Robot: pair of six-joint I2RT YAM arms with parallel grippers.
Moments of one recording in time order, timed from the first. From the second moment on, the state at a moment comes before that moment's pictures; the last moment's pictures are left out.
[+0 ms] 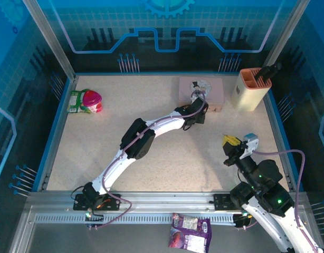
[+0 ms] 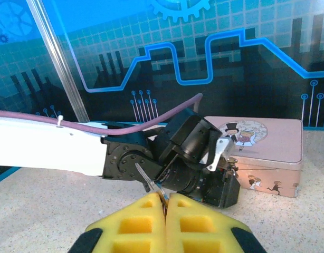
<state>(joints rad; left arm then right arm) -0.79 2.55 2.09 -0.36 -0.20 -0.56 0.59 0.05 0.49 -0.47 0.17 0.21</state>
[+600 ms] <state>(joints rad) -0.71 2.10 1.35 -0.13 -0.20 -0.56 0.59 0.20 0.44 -0.38 0.10 0.30</state>
